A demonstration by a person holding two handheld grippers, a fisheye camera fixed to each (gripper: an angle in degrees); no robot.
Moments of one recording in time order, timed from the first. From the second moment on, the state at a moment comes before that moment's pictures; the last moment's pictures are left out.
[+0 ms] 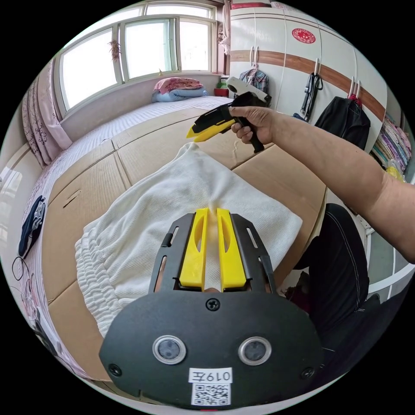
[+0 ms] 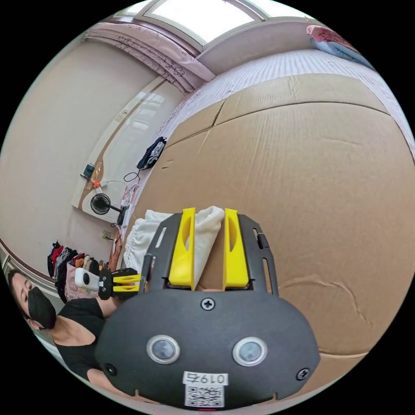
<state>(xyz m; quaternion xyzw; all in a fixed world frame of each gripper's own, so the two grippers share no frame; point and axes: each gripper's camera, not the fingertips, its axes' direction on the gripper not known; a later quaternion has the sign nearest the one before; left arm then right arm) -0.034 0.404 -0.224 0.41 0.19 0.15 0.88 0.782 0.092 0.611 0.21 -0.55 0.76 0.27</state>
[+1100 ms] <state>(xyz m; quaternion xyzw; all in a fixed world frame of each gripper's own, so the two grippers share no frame) -0.168 0.350 -0.143 0.48 0.26 0.12 0.83 1.075 -0.385 0.586 -0.14 -0.54 0.59 0.59</state>
